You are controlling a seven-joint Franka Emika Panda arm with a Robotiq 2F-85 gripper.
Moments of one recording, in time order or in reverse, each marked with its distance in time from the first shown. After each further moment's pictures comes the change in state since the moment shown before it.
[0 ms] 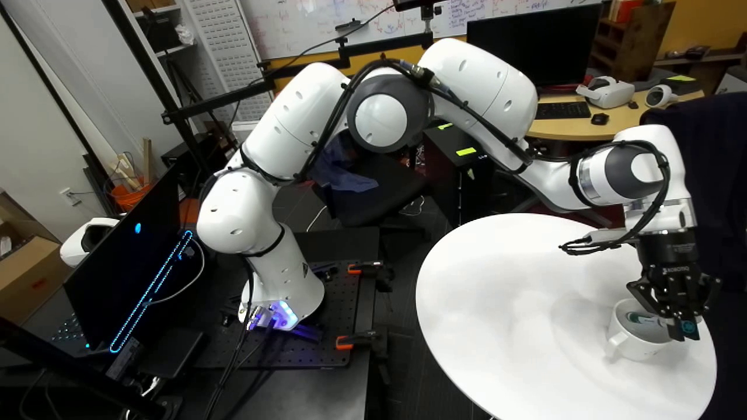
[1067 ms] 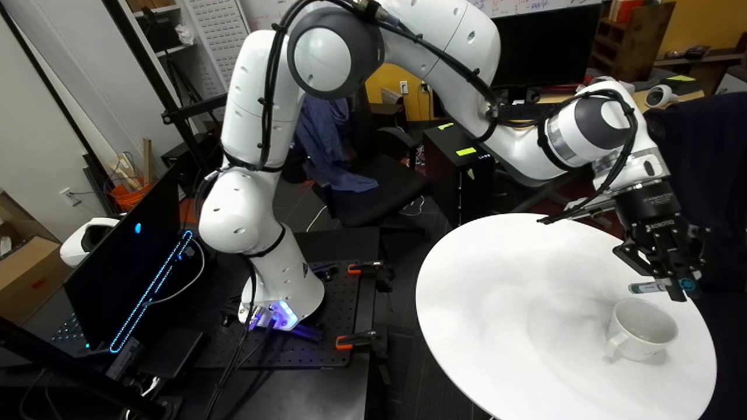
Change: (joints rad) arm 0.041 -0.327 0.012 -0.349 -0.253 0.080 0.199
